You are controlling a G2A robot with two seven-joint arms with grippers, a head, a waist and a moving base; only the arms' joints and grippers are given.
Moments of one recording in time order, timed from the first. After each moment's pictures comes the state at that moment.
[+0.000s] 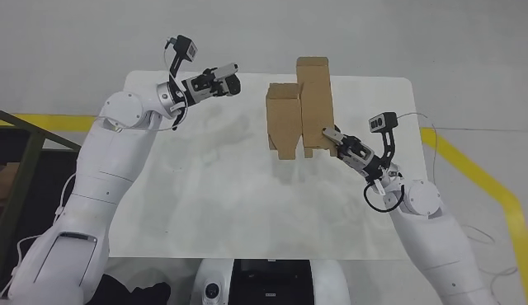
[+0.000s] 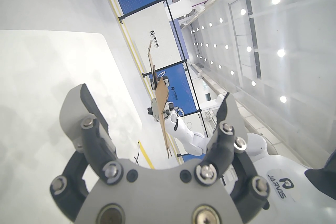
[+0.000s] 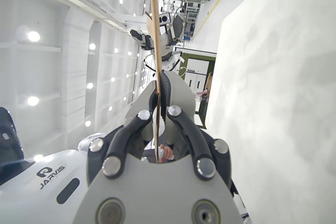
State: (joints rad) left arm 0.85 -1.06 -1.19 -1.27 -0.46 -0.35 -0.96; right arm -1.33 -1.11 1.24 -1.54 0.54 -0.41 0.73
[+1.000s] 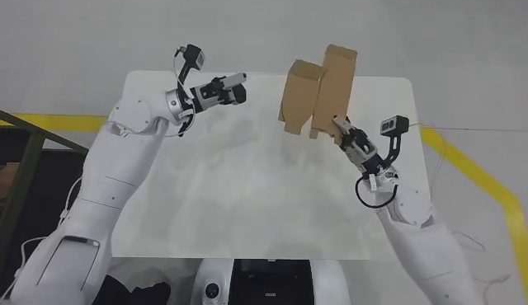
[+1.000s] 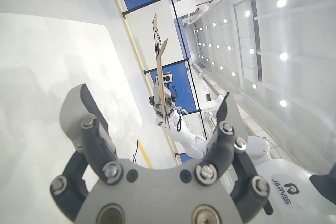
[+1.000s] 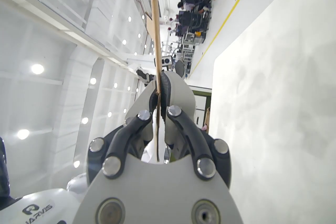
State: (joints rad) left arm 0.88 -1.07 -1.16 -1.29 -0.42 -0.33 -0.95; right arm -1.40 -1.14 1.22 -1.62 0.46 -0.40 0.33
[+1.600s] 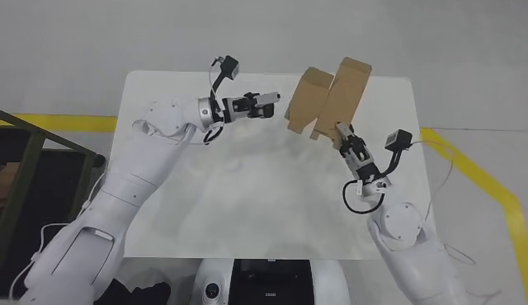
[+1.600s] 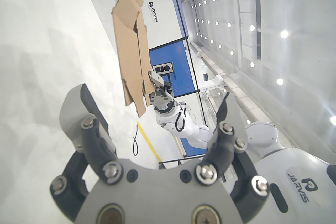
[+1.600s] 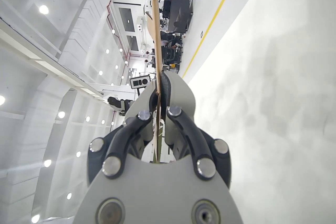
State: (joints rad) left arm 0.81 -1.13 -0.98 -1.26 -0.39 -0.38 -0.93; right arm -1.49 -1.16 1.21 -1.73 0.23 -0.27 0.08
